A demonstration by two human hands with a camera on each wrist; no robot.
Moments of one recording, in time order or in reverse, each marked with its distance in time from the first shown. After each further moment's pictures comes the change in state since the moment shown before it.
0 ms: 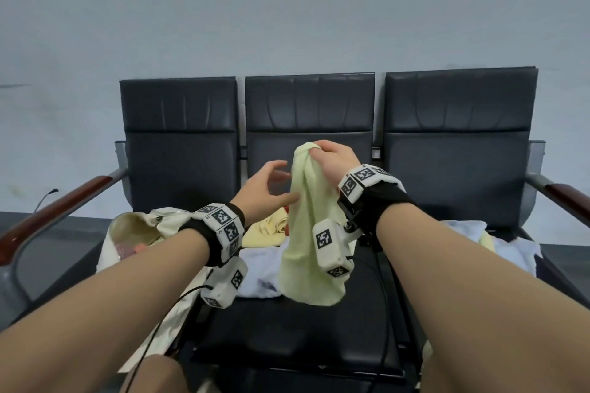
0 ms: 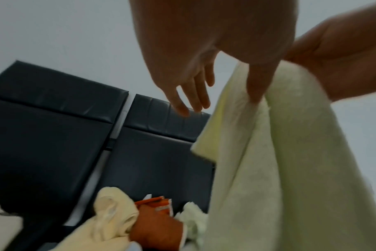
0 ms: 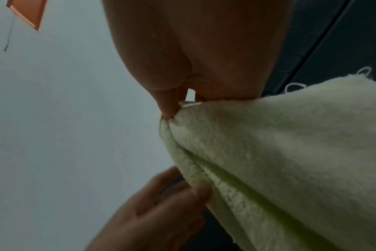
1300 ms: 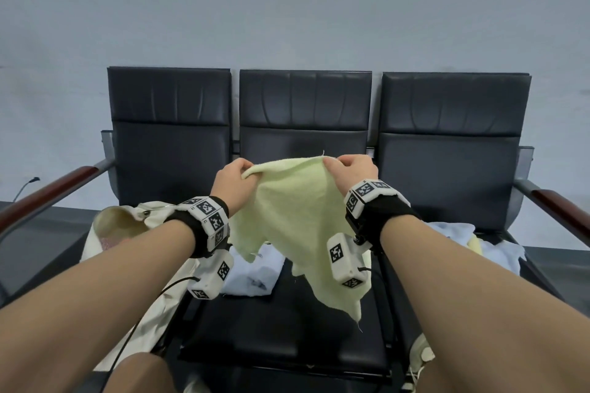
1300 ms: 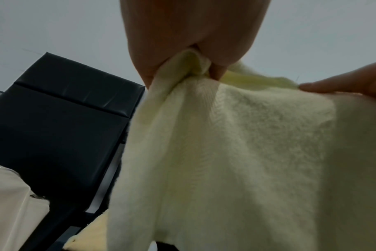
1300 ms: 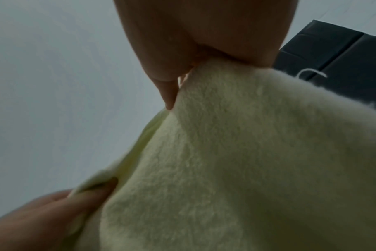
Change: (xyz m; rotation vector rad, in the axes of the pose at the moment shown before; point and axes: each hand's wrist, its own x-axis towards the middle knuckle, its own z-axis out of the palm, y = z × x) left_hand 0.015 -0.014 -0.019 0.103 0.327 -0.149; right_hand 0.011 0.032 -0.017 -0.315 0.235 0.098
